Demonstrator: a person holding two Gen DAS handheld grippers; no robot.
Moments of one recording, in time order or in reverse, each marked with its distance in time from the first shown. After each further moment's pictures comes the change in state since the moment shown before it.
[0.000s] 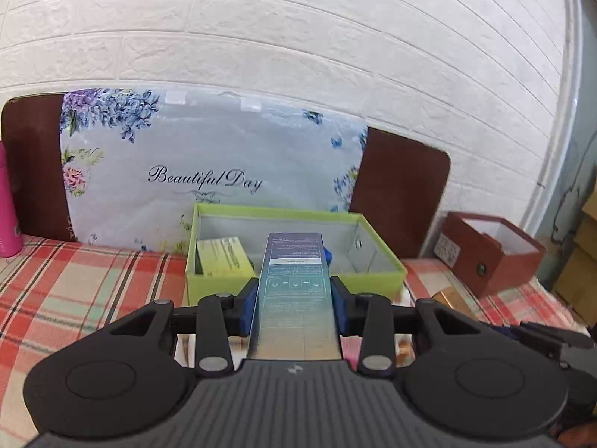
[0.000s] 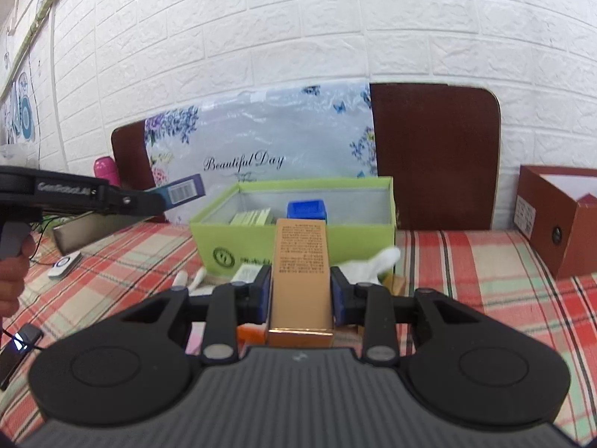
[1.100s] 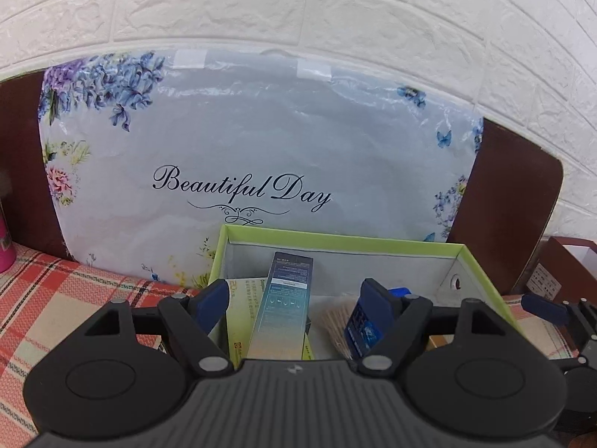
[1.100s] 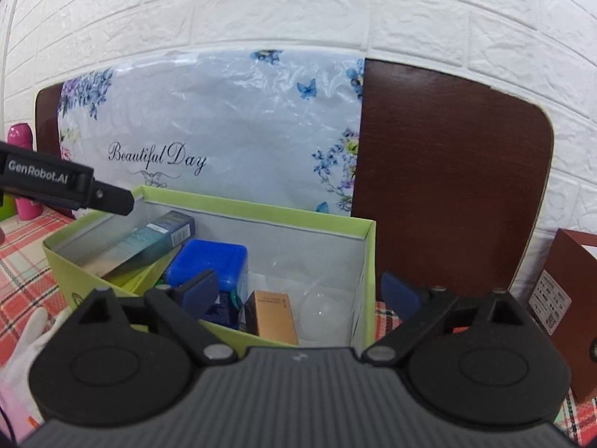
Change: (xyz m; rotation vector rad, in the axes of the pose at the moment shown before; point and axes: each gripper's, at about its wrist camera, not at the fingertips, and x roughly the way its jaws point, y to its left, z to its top) left arm 0.130 0.028 0.032 -0.027 0.023 0.179; right arm 0.167 -0.041 0.037 -0.148 -0.011 -0.136
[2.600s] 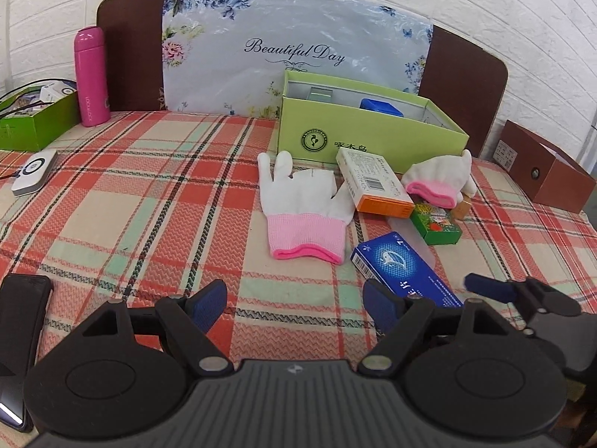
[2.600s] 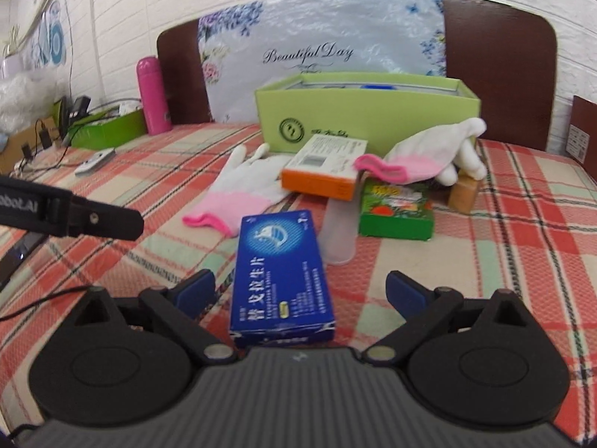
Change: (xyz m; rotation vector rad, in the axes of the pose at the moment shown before) left arm -0.193 0.030 -0.166 -0.019 0.198 0.035; right arm -0.171 0.108 -0.129 0.043 0.202 0.230
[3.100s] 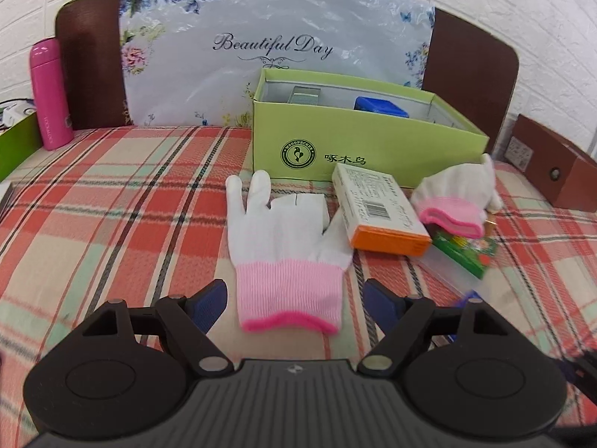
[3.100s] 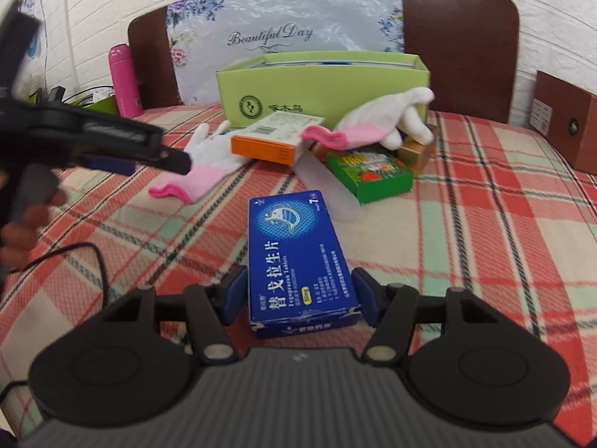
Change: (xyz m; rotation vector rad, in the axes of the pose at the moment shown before) left arm 0.082 -0.018 0.038 0.065 -0.001 0.007; right arm -0.029 -0.030 -0.018 0.055 0.058 -0.080
